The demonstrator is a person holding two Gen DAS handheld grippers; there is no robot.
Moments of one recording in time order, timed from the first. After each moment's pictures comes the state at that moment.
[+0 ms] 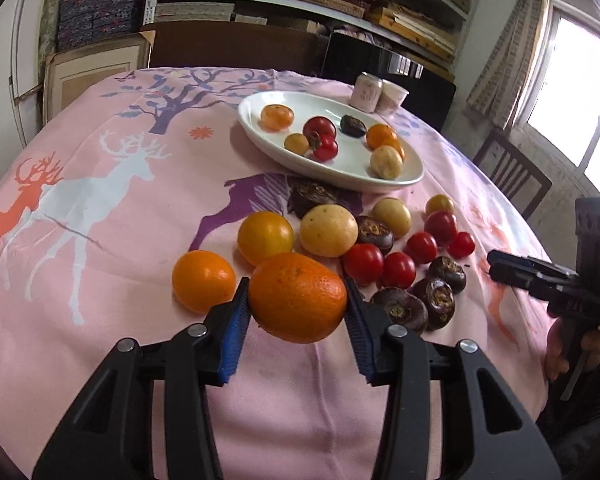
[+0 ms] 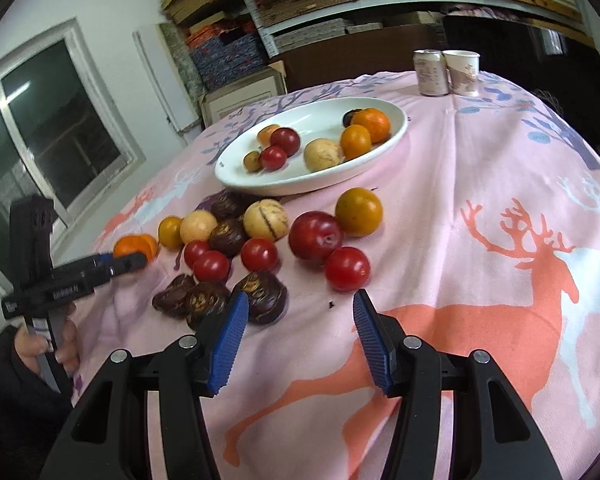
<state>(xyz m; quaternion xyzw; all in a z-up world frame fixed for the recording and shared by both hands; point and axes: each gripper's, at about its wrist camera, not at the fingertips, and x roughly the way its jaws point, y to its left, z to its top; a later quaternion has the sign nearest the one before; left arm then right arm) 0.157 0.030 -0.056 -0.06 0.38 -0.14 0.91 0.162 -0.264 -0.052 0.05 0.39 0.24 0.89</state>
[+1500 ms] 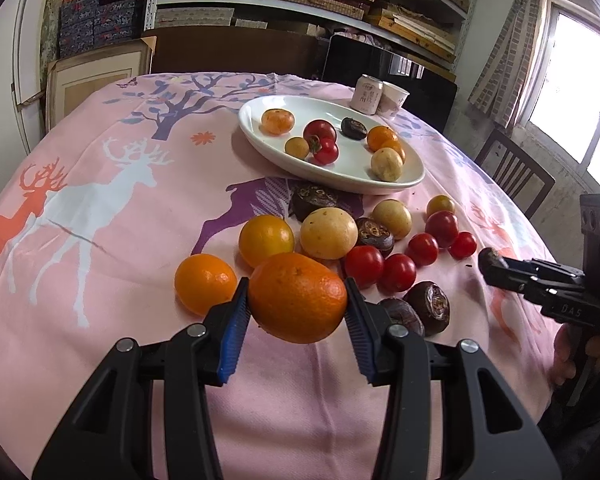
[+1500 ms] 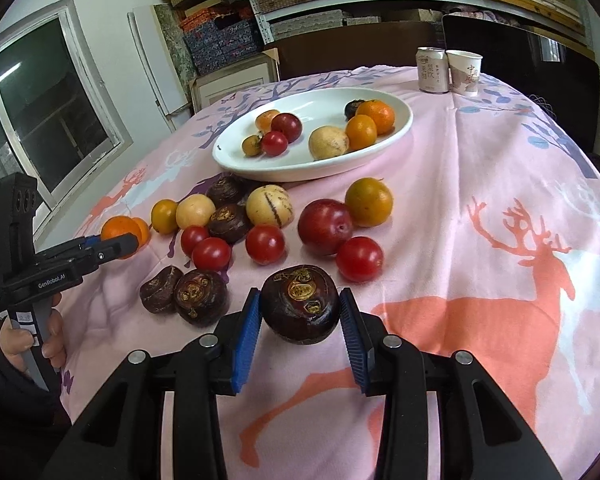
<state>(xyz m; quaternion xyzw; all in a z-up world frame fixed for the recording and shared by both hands) 0.156 0.024 -0.053 -0.04 0.39 -0.13 0.91 0.159 -0.257 -0.047 0.05 0.40 0.21 0.89</state>
